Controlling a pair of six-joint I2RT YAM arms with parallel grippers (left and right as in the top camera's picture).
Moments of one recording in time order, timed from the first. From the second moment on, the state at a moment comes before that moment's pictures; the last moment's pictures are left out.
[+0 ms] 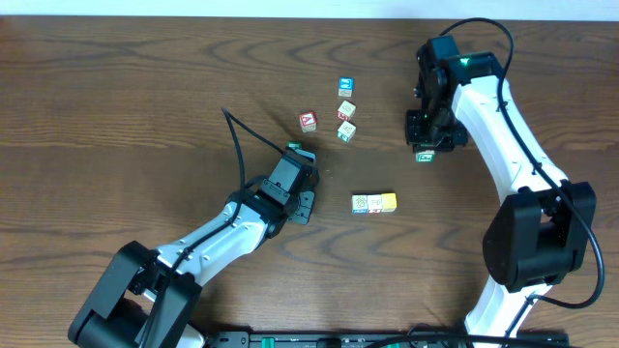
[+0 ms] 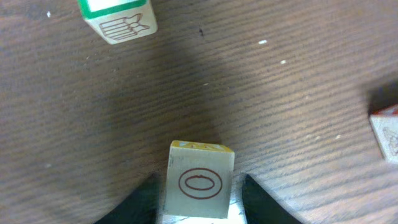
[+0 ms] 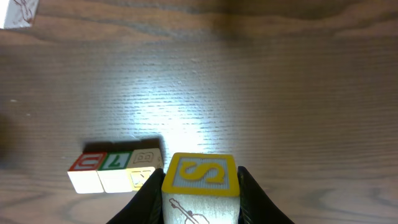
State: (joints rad) left arm -0.60 1.60 0.76 -0.21 -0.04 -0.27; right arm 0.20 1.96 1.70 -1.30 0.02 0.24
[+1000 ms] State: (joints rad) left arm -0.63 1.60 0.77 -0.23 -0.06 -0.38; right arm 0.20 1.96 1.34 -1.15 -0.05 0.23
